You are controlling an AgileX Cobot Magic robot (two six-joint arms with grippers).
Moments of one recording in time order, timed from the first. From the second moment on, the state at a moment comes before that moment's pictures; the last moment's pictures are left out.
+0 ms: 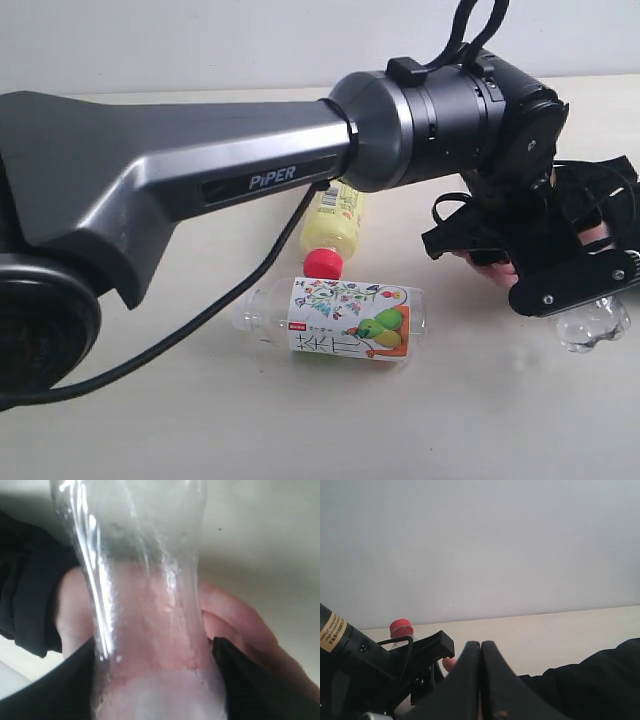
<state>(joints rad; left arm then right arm) -0.94 2.36 -2.04 0.00 0.76 1.98 0.07 0.01 -0.01 -0.01 0.09 0.13</state>
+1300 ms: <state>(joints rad) -0.90 2.39 -2.04 -0.01 0.59 1.91 0.07 0.01 -0.01 -0.01 0.09 0.13</state>
